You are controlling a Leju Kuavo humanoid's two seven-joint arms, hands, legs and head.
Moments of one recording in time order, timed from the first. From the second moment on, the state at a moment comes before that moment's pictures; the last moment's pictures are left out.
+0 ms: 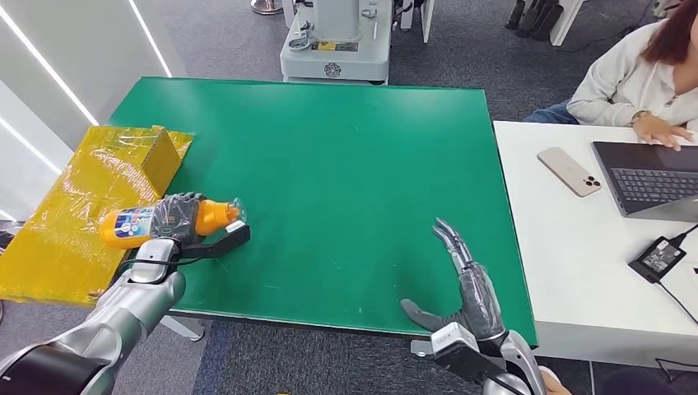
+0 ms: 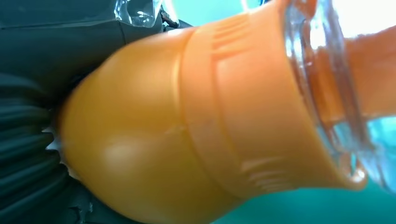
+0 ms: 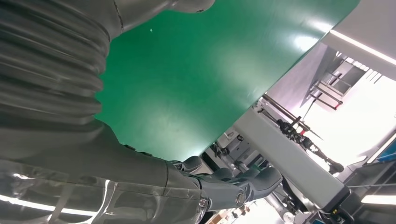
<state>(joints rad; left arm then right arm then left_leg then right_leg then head) -0.68 0.21 -0.26 -0.26 -1.38 0.50 0.11 0.00 0.00 0.45 -1.46 0.43 -0.03 -0.55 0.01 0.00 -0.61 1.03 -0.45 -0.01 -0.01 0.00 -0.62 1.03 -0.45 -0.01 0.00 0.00</state>
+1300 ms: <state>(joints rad) -0.61 0.12 -0.20 -0.32 -1.40 0.65 -0.08 0.08 -0.03 0.44 -1.49 0.41 -0.08 -0.54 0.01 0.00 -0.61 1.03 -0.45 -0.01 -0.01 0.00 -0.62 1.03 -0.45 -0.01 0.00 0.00</state>
